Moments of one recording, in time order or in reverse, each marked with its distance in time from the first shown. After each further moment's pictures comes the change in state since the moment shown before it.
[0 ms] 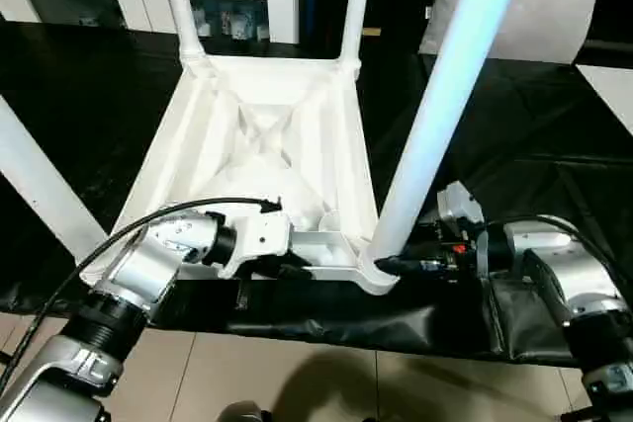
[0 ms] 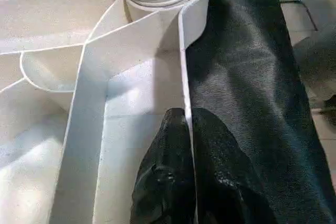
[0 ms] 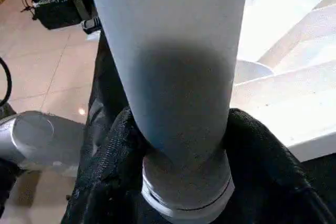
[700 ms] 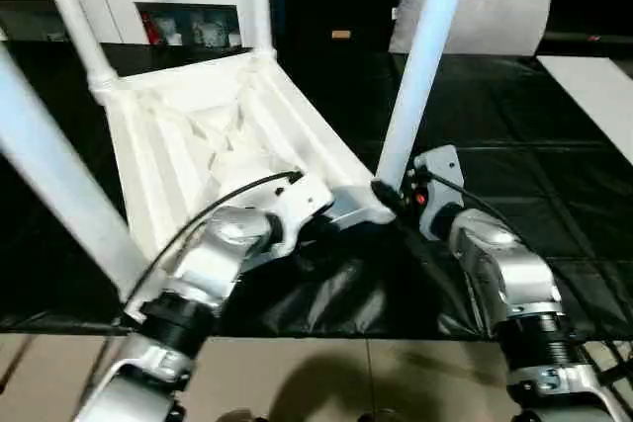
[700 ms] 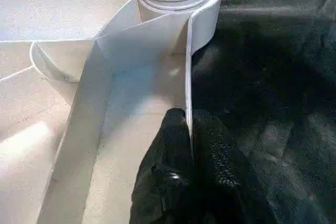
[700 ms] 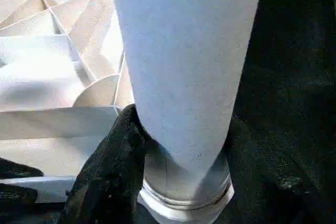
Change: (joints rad) left arm -0.040 -0.321 0.064 -0.017 0.127 0.427 0.526; right arm -0.005 0.339 -0.163 -0.107 -0.190 0.226 -0.907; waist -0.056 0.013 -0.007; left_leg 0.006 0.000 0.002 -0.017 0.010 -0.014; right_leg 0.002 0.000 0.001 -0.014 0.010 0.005
